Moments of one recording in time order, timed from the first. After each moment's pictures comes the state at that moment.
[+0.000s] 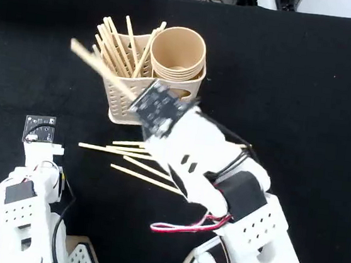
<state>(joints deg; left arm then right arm) -27.6 -67.3 89.8 51.0 -18.4 -33.9 -50.7 32.9 58.7 21.1</state>
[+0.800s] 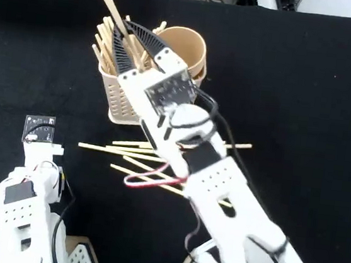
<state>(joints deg) -27.6 -67.3 89.8 51.0 -18.4 -33.9 -30.9 42.9 -14.5 13.9</state>
